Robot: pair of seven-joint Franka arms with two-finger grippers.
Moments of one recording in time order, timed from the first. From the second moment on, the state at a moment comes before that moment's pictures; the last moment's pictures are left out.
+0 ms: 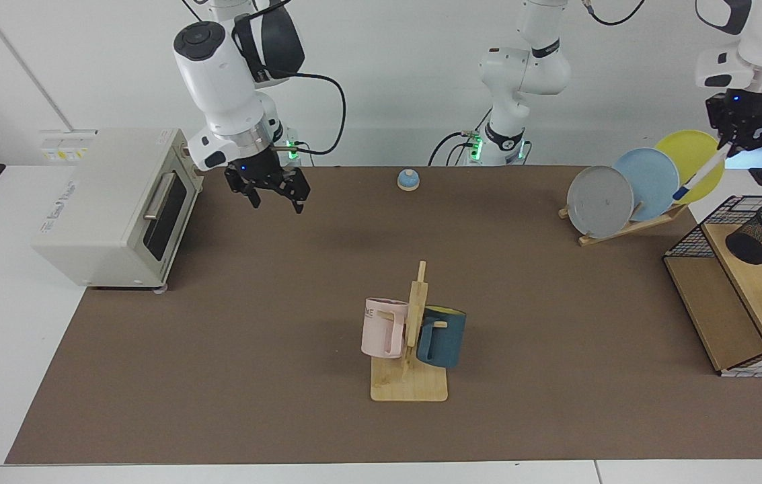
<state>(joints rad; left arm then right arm) -0.33 -0.09 0.52 -1.62 0.45 1.61 1.49 0.30 -0.03 -0.08 -1.83 0.08 1.84 0.43</state>
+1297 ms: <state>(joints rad) -0.27 0.04 0.65 -1.62 0.61 2.05 1.79 0.15 -0.04 -0.08 -1.62 -0.06 1.56 0.01</state>
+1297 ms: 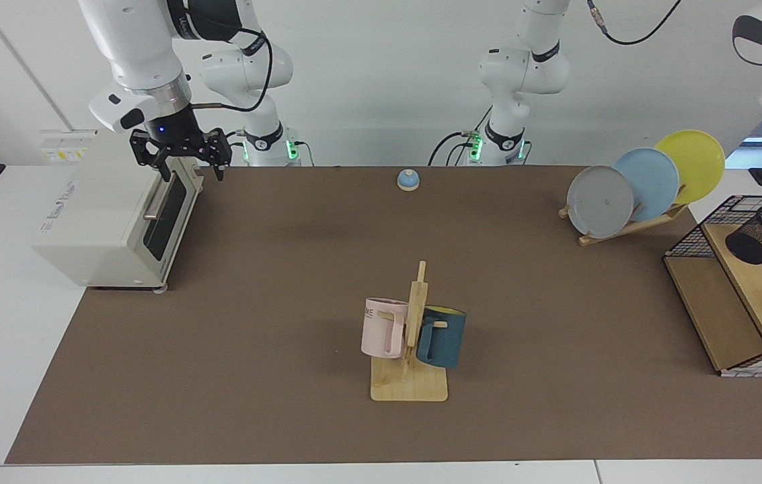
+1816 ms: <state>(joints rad) -0.27 0.04 0.65 -1.67 0.63 2.08 1.81 0.15 -0.06 -0.08 -1.62 -0.03 1.50 0.01</state>
